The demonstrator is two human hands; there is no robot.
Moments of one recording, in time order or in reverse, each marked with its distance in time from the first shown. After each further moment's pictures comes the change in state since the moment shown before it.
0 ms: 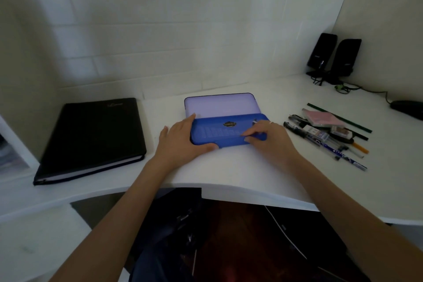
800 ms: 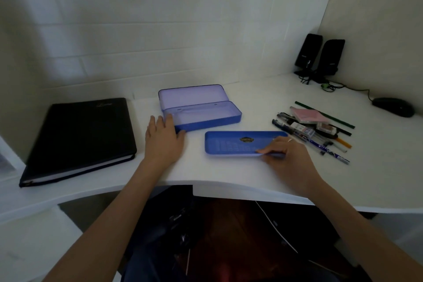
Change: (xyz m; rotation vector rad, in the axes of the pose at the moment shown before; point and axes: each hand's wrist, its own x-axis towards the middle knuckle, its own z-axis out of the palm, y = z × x) left_hand 0.002 -0.008 0.008 0.096 0.130 -0.135; right_hand -0.063 0.015 -0.035 -0.077 0.057 -0.032
